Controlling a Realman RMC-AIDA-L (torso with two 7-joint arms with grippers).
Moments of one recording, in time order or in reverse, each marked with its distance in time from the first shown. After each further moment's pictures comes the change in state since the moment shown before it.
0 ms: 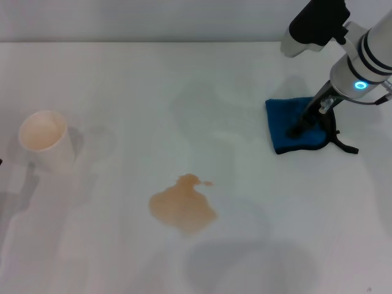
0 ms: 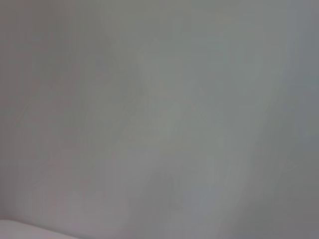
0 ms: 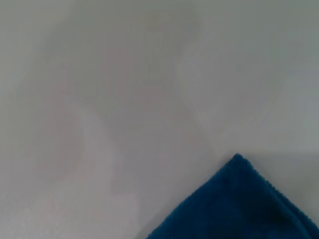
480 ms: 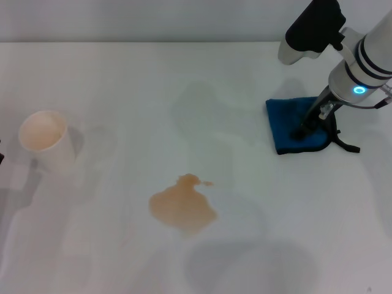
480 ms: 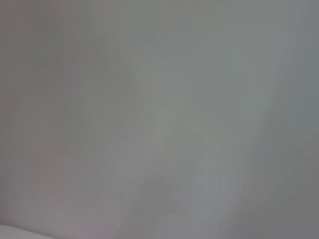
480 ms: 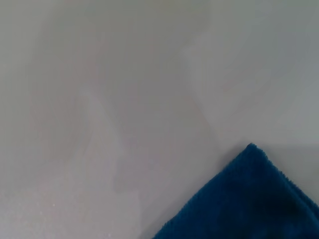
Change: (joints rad) left arm -0.013 0.002 0.000 0.002 0.000 0.000 -0.002; right arm 0.006 0.002 -0.034 0.017 0.002 -0.005 0.000
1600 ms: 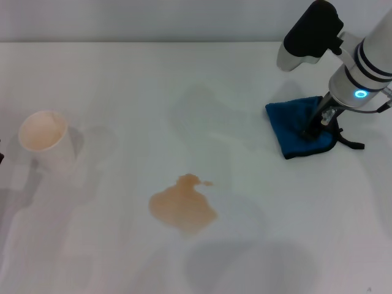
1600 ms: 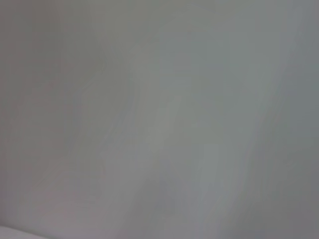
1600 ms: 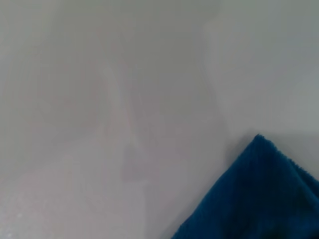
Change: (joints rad) left arm 0.002 -0.002 0.000 0.002 0.000 0.007 0.000; right arm 0.004 0.000 -0.023 -0.009 0.000 -0.057 0.000
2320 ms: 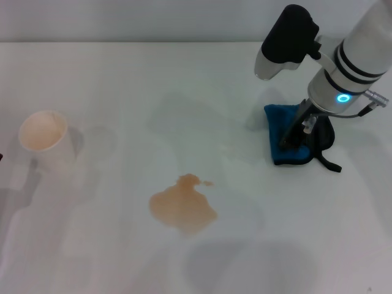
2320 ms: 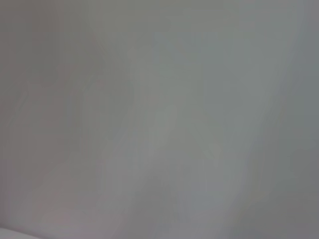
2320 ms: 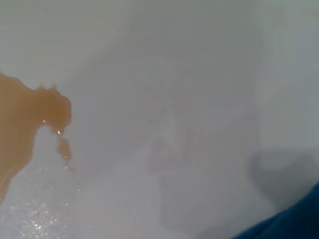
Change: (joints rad) left arm 0.000 0.003 0.000 0.000 0.000 0.002 -0.001; right arm -0.009 0.000 -0.182 -0.091 0.179 -0.092 -0.009
